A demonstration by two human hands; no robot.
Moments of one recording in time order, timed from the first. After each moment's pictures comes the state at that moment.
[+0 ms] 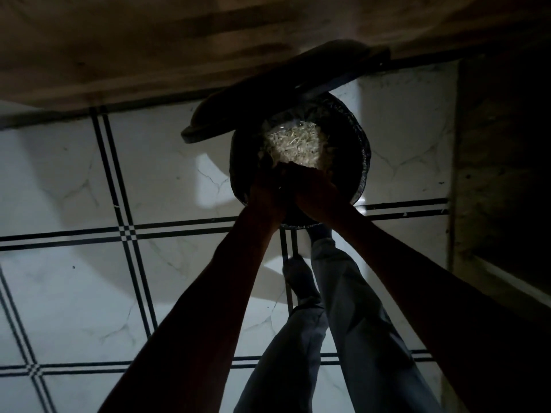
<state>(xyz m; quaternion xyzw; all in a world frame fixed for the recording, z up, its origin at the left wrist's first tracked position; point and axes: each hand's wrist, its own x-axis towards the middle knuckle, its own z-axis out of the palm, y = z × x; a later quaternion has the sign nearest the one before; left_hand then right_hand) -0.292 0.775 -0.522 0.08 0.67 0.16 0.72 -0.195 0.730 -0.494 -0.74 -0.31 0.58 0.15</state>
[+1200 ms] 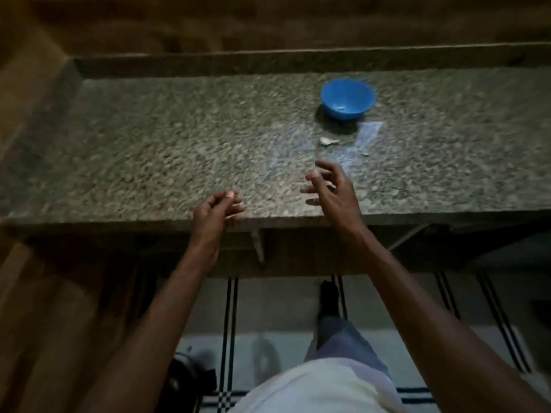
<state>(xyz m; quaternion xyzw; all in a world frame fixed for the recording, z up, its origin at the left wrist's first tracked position) -0.044 0.339 0.045 0.67 0.06 -0.19 0.72 -0.121 0.114 0.048 -0.70 0.22 -0.15 0.66</state>
